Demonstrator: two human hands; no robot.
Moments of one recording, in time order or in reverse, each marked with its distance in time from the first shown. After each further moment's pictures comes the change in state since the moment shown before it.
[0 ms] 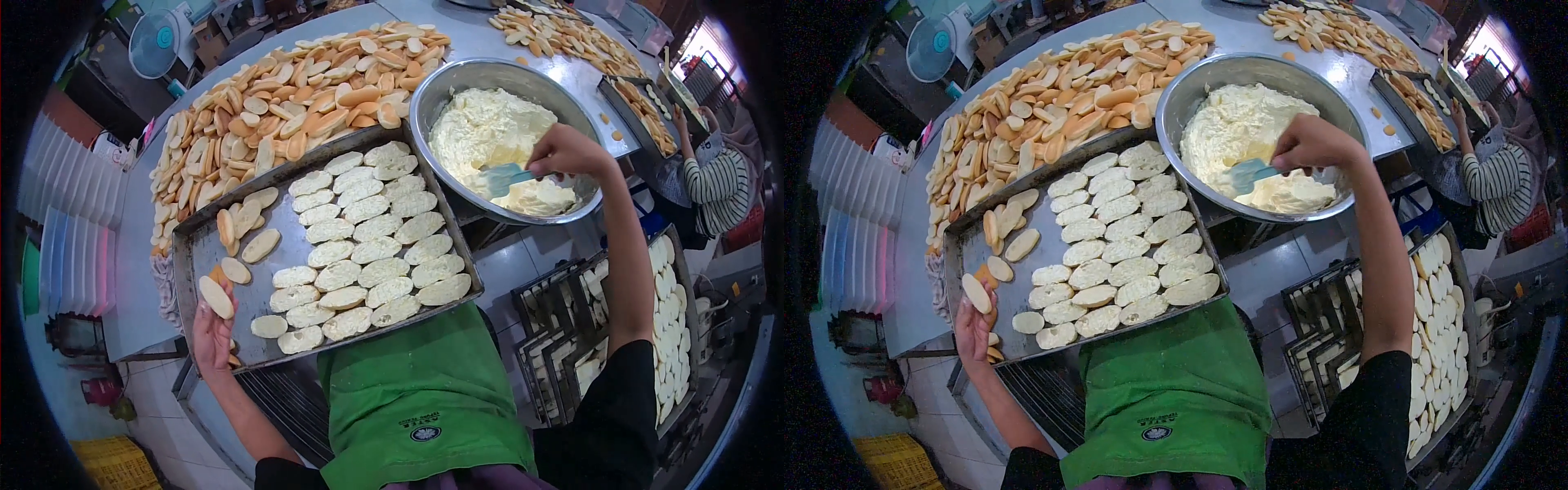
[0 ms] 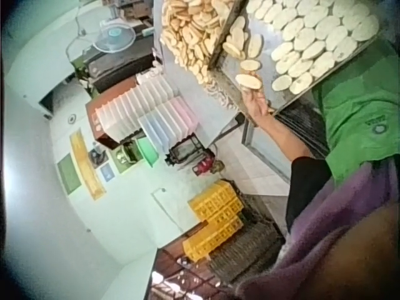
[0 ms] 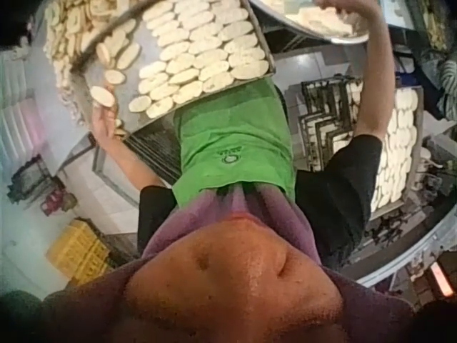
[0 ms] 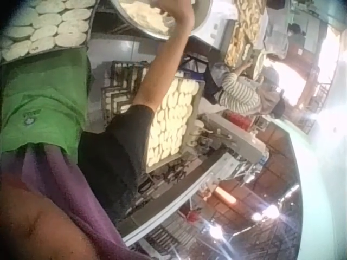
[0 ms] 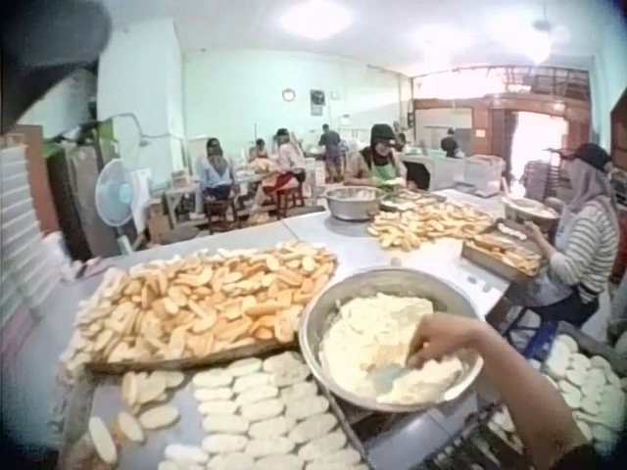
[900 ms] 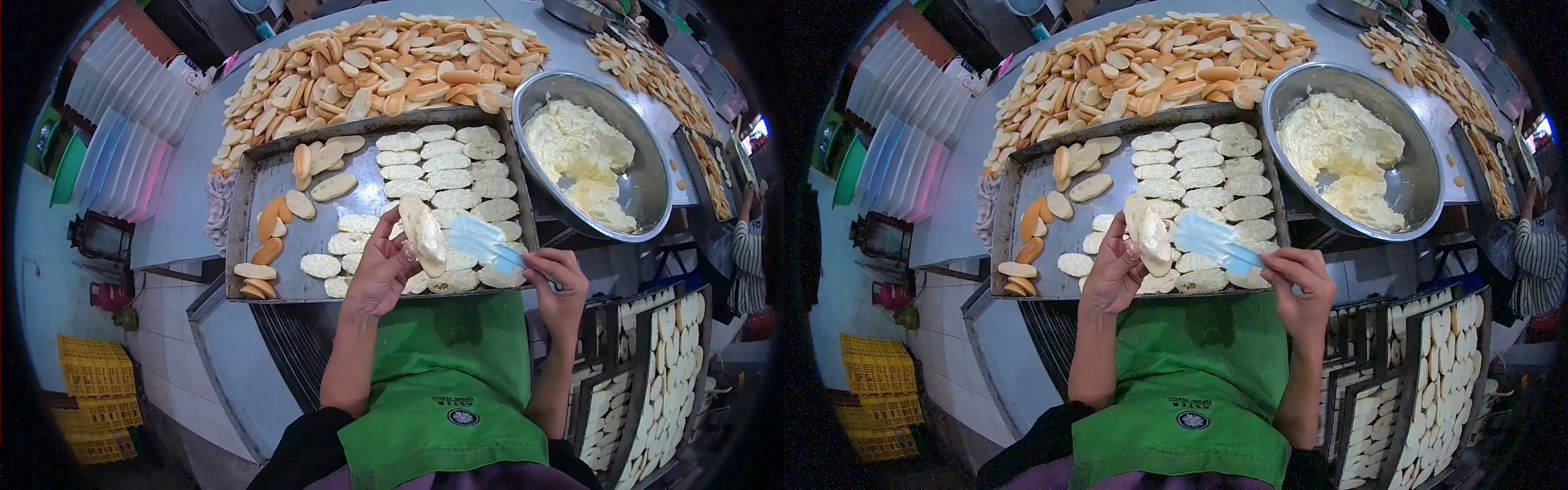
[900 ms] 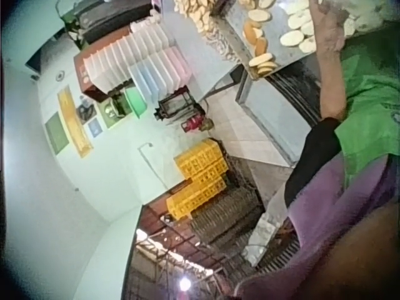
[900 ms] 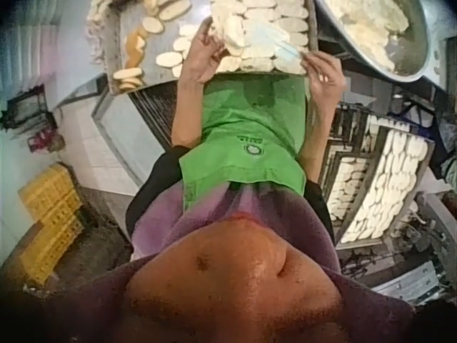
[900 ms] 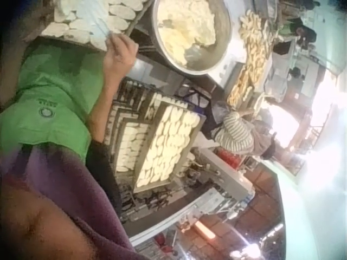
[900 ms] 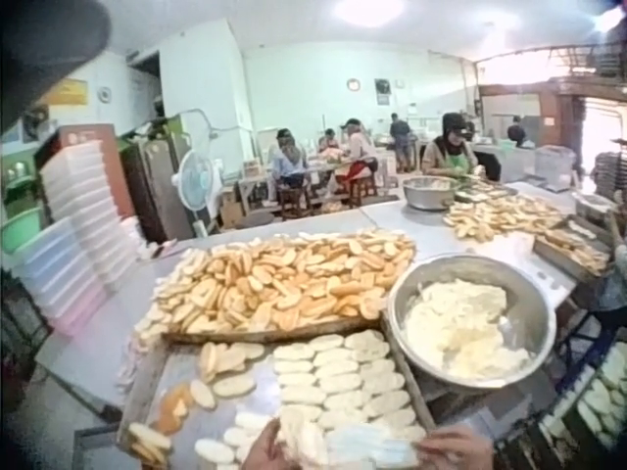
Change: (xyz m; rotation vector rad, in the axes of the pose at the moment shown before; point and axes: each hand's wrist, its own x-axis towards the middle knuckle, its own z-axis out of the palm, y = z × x) left_hand -0.035 -0.092 0.150 -0.168 -0.307 -0.094; right_hand -0.072 -0.102 0.199 0.538 0.780 -0.344
